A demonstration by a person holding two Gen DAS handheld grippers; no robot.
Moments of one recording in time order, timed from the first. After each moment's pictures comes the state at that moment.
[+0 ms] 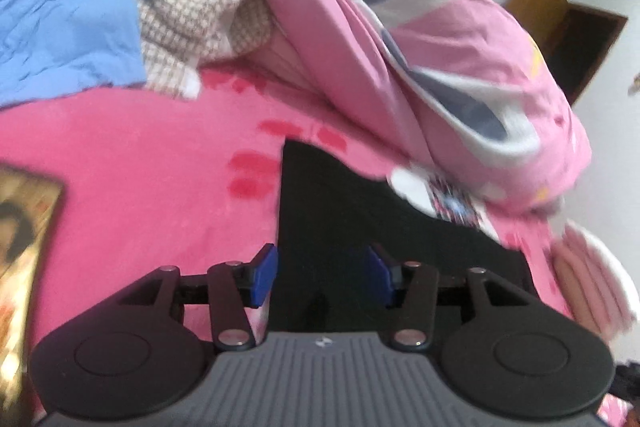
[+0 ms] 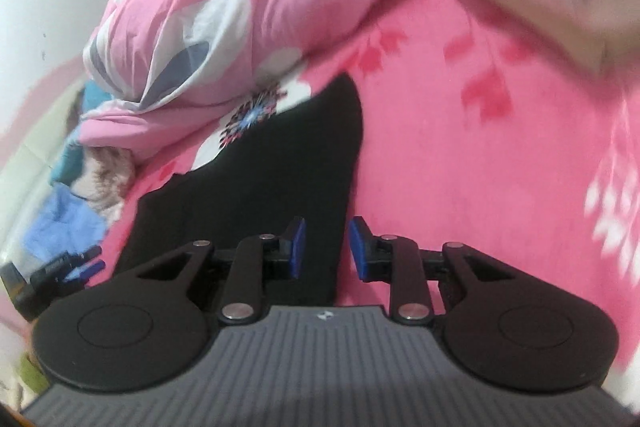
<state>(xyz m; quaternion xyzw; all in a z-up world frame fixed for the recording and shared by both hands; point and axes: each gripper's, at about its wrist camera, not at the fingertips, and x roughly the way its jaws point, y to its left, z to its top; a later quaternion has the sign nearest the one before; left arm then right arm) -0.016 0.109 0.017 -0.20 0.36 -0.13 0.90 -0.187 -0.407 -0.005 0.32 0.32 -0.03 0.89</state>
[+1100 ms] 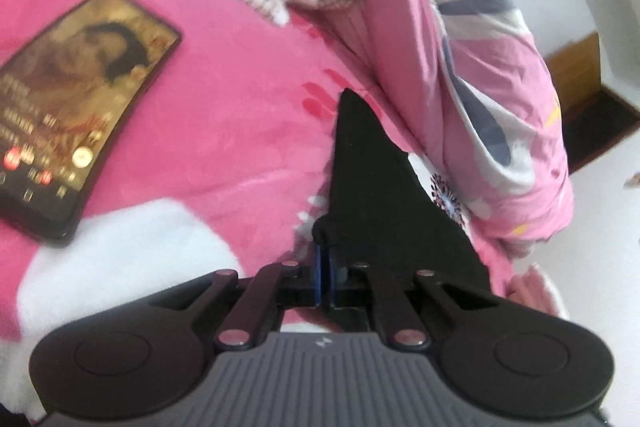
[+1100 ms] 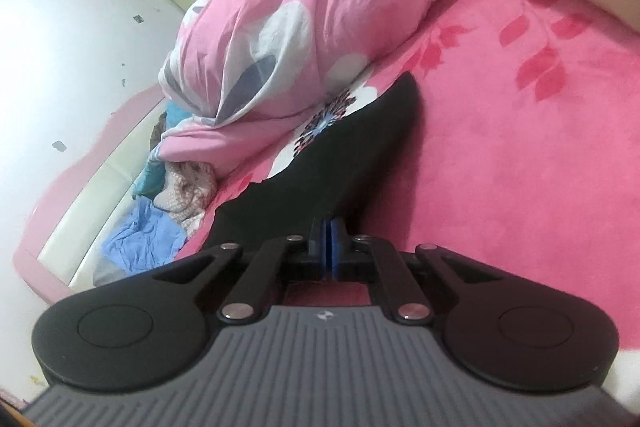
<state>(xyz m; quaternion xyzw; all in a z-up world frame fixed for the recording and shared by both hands) -0.074 0.164 -0.024 -0.38 0.39 -0.11 0.83 -0.195 -0.425 -0.025 0.37 0.25 0.08 0.89</state>
